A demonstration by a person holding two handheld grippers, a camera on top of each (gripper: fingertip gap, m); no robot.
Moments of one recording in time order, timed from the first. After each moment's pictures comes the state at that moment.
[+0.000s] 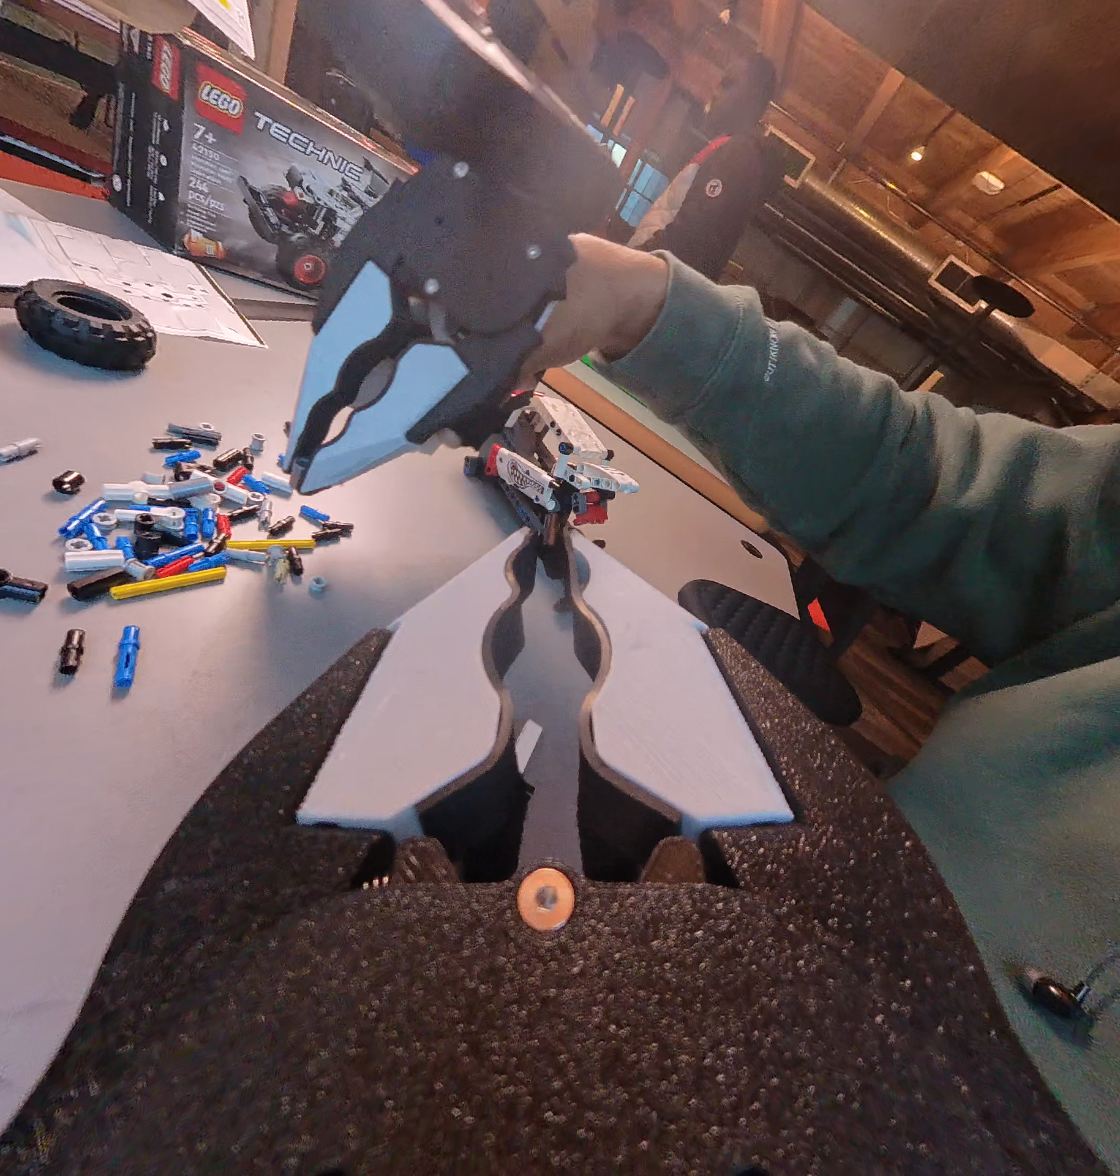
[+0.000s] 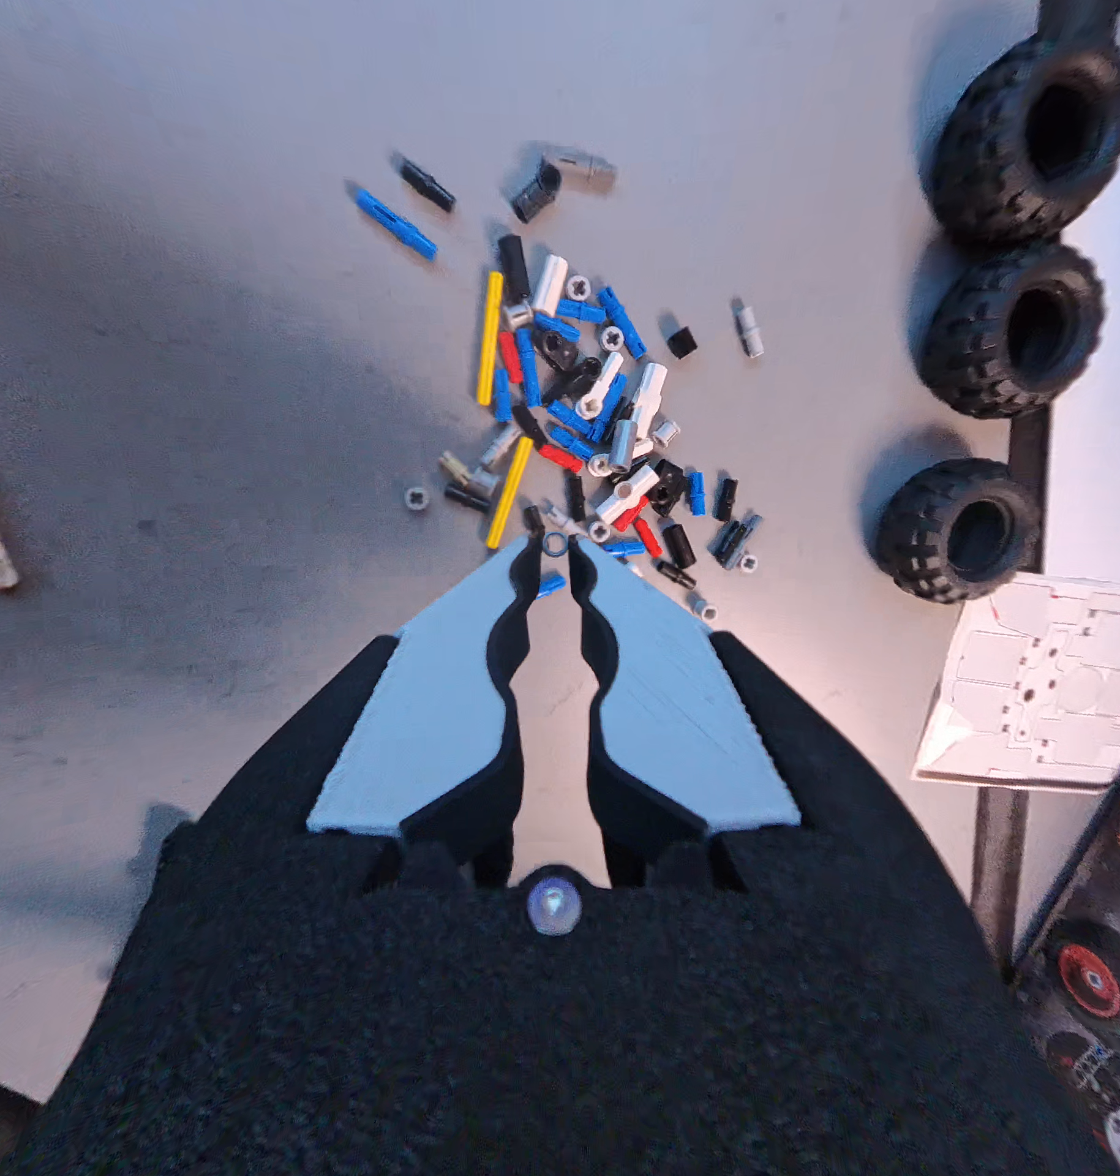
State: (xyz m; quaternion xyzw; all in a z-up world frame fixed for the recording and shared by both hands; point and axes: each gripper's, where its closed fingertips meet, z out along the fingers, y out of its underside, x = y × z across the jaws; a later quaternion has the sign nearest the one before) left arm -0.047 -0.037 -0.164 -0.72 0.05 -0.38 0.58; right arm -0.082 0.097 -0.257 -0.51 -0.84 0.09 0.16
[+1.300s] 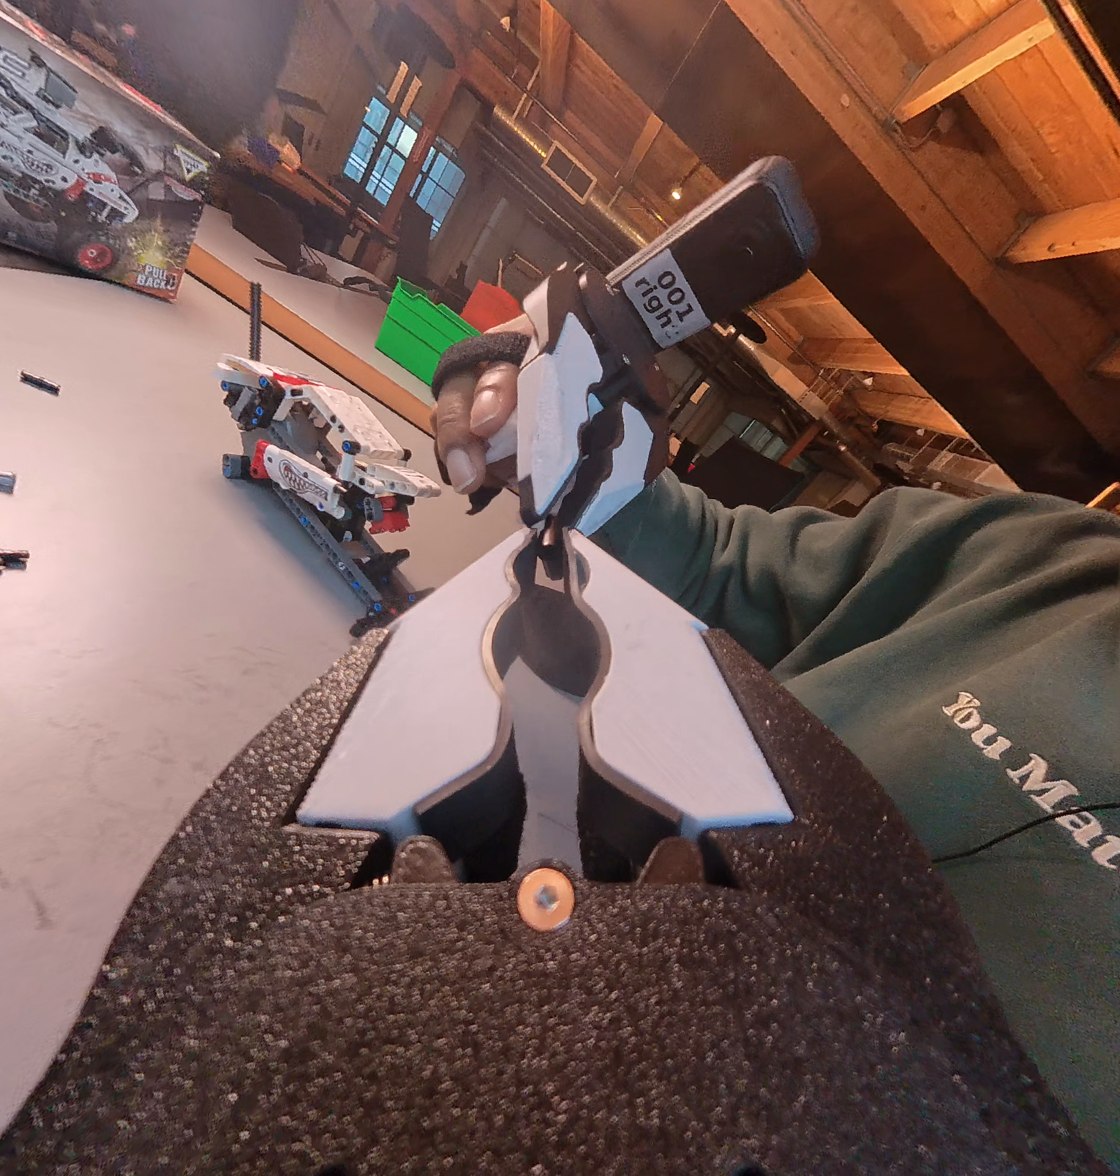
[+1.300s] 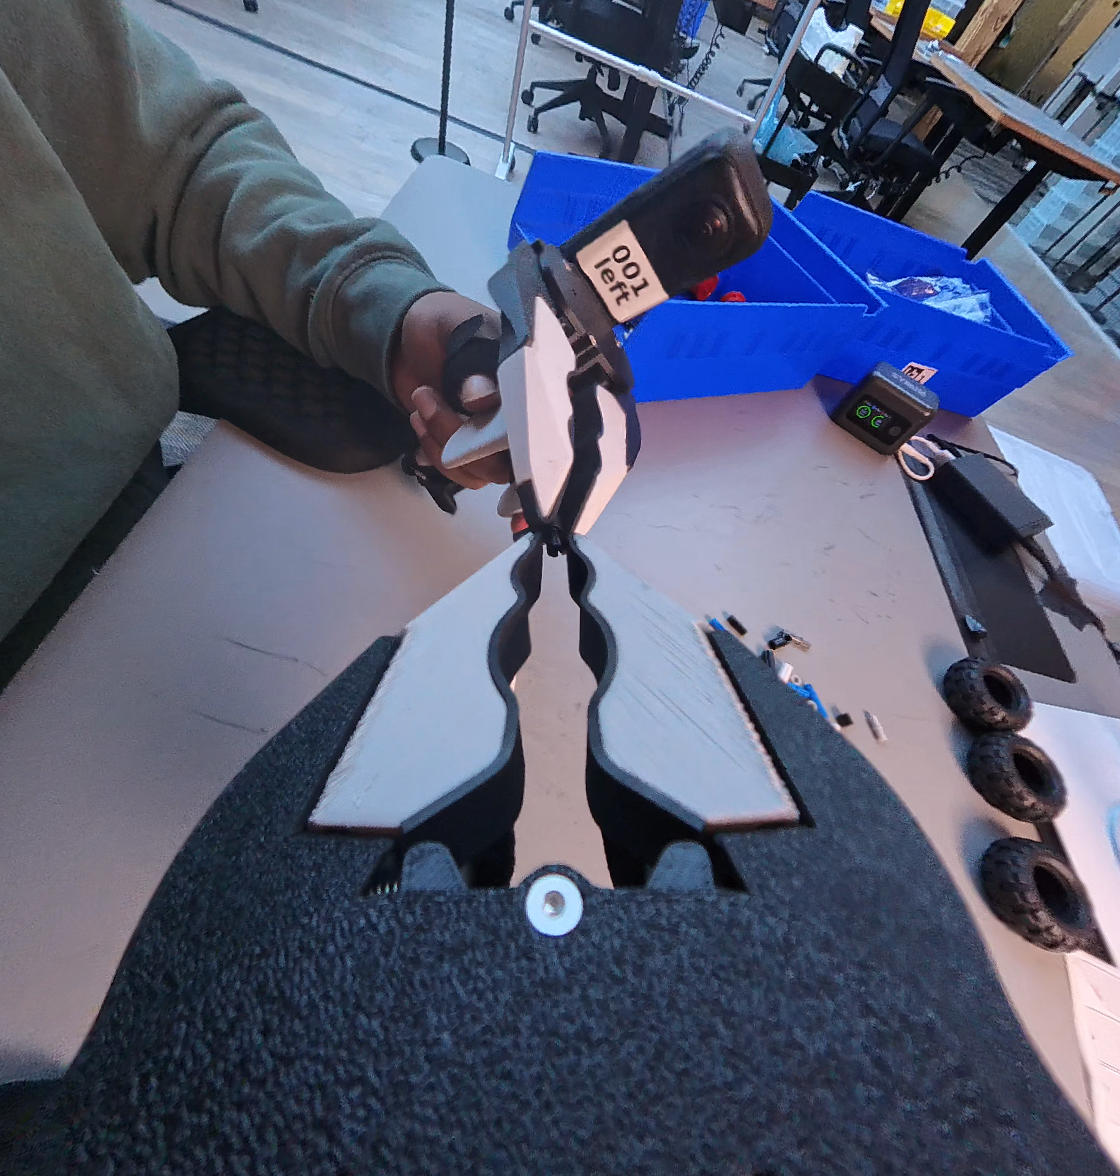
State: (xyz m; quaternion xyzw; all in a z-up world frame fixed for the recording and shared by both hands) left arm 0.010 -0.061 -0.132 -0.65 0.10 -0.53 0.53; right arm 0.001 -0.062 -0.135 -0.27 -0.79 0.44 0.32
